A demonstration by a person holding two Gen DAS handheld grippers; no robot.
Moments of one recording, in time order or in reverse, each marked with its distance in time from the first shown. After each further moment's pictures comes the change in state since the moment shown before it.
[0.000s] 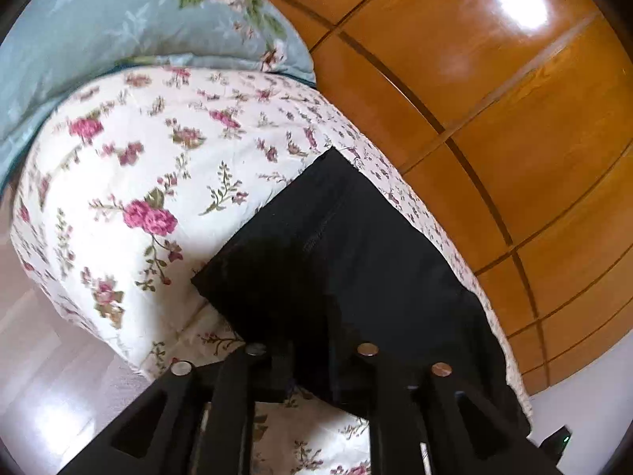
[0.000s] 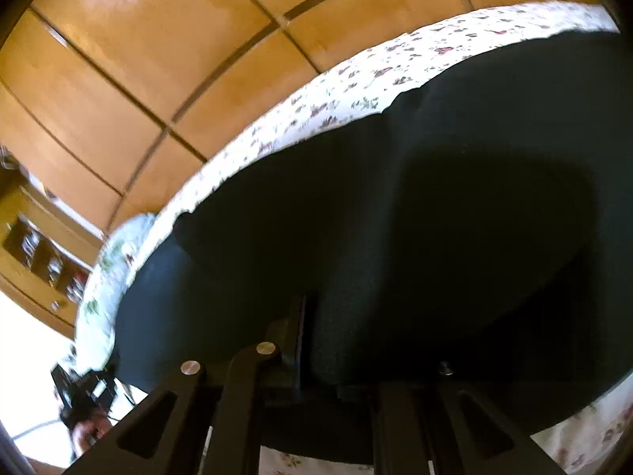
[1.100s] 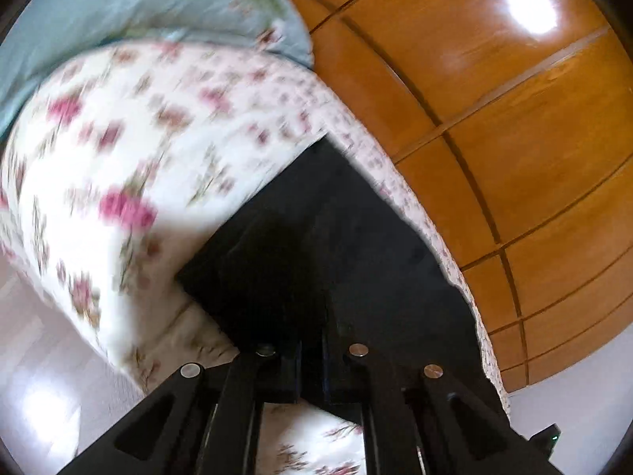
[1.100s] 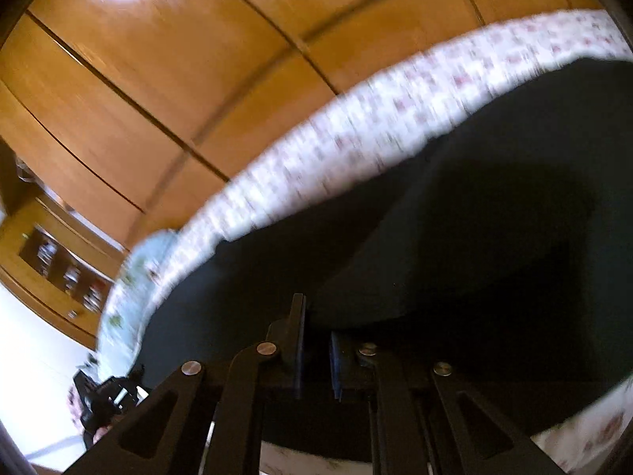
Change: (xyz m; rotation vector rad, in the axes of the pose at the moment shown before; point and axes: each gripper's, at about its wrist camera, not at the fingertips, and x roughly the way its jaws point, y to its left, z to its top) left arm 0.021 0.012 0.004 -0.093 0.071 -0.088; right arm -0.006 0.019 0.011 0.002 -0.001 0.011
